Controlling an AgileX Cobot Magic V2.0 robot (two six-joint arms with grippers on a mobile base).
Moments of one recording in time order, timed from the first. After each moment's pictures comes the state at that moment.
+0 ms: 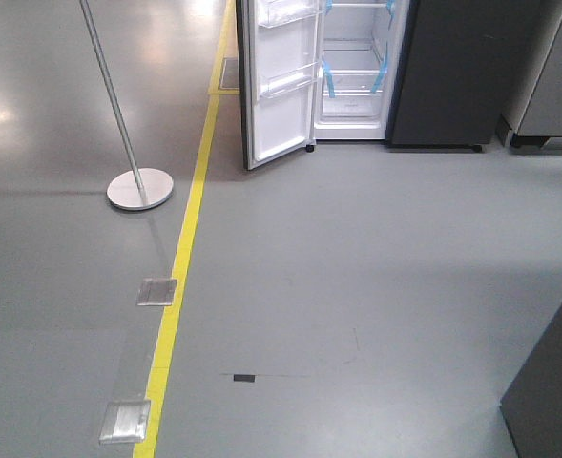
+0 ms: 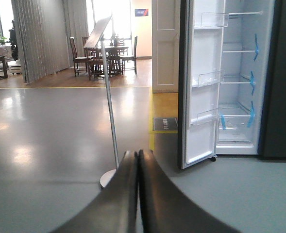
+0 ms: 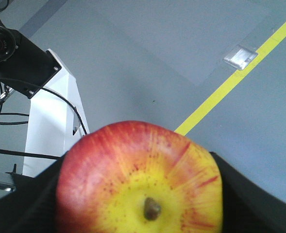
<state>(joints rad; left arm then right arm) 0.09 -0.01 0.02 0.03 0.03 -0.09 0.11 0.54 -0.45 0.88 1.24 -0.72</state>
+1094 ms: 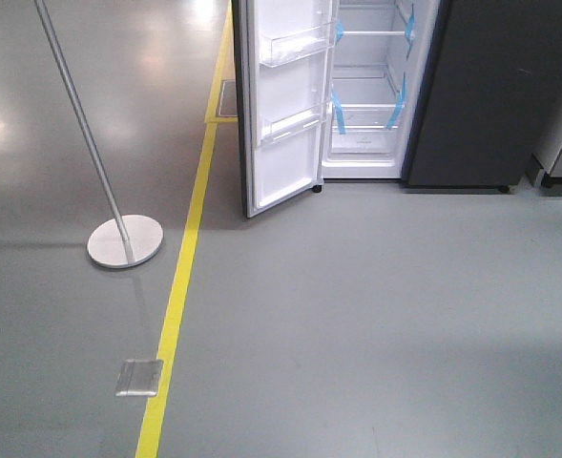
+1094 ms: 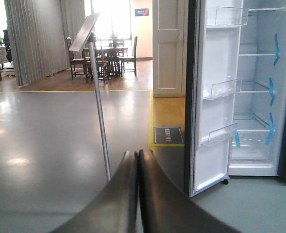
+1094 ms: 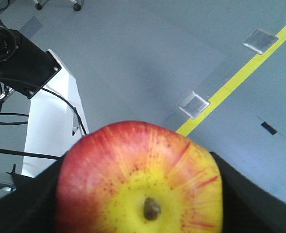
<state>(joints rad) 0.09 -0.01 0.02 0.03 0.03 -0.09 0.11 0.53 -0.45 0.88 1.24 -0.72</state>
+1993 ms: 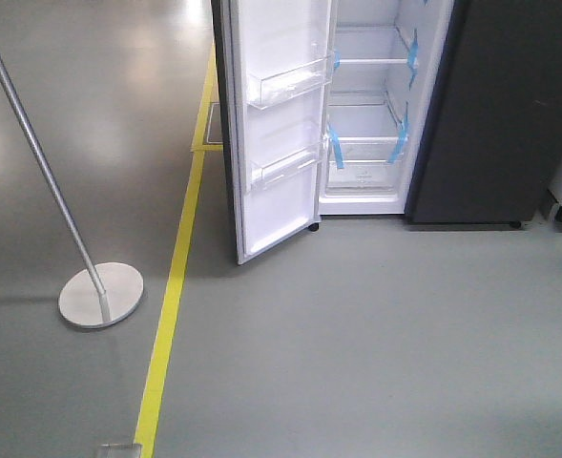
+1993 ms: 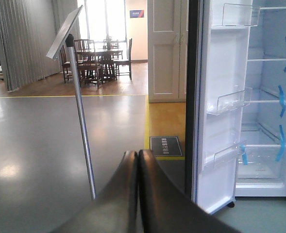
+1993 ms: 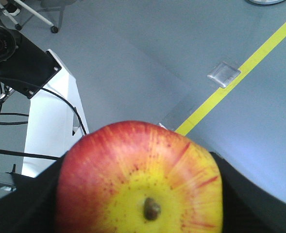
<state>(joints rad) 0.09 -0.01 0.02 0.03 0.03 -0.09 0.11 0.53 -0.45 0.88 1.24 -0.72</state>
